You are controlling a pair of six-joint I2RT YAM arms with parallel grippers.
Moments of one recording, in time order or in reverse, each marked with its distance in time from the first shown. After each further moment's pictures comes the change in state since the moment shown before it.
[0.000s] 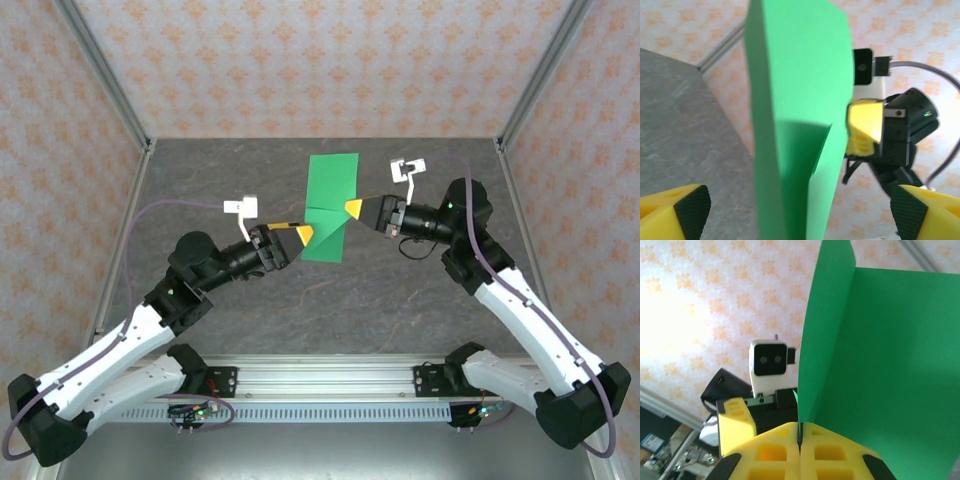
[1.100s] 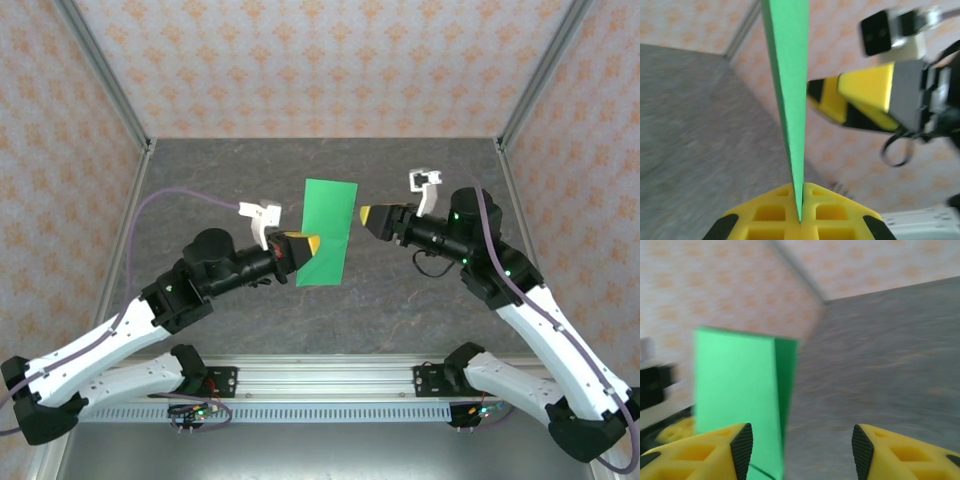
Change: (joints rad) left arm -0.221 0.080 0.208 -0.404 -0.278 0.304; right arm 0.069 -0.119 0.134 -0.571 0.579 -0.261
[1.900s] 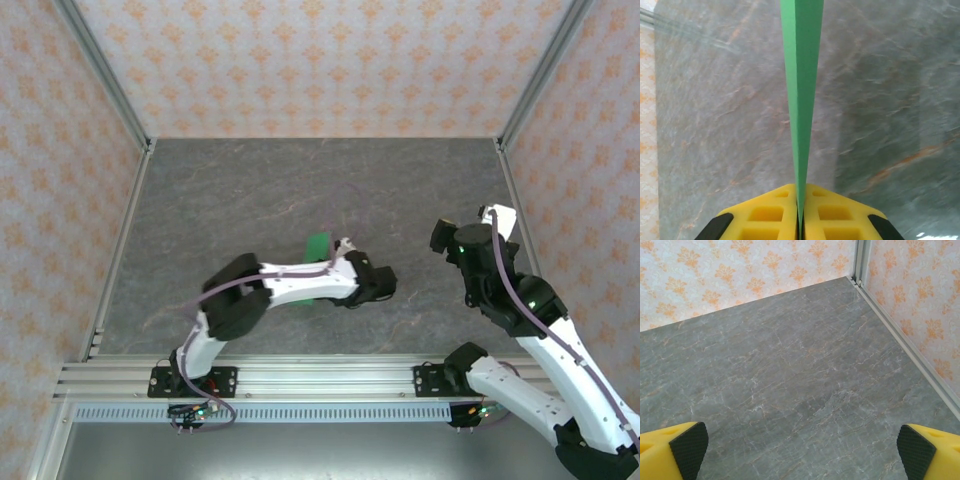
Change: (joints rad) left arm -0.210 1.264 0.737 -1.145 -0.835 -0.261; right arm 0.000 -0.165 -0.088 -0.436 0.924 -0.030
